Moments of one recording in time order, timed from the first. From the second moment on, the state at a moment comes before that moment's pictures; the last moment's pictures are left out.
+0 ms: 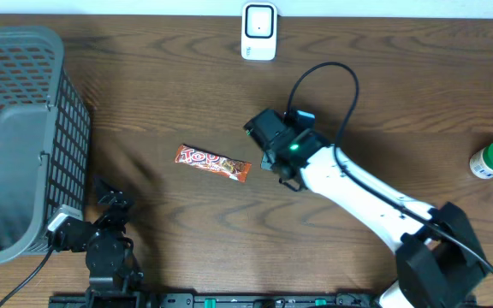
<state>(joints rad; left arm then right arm) -0.02 0.01 0.07 -0.22 -0.61 -0.57 0.70 1.73 1.24 -0.78 0.27 0.94</state>
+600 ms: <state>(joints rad) -0.02 0.01 0.07 -0.22 -0.61 -0.57 0.82 1.86 1.24 -0.67 0.06 0.29</state>
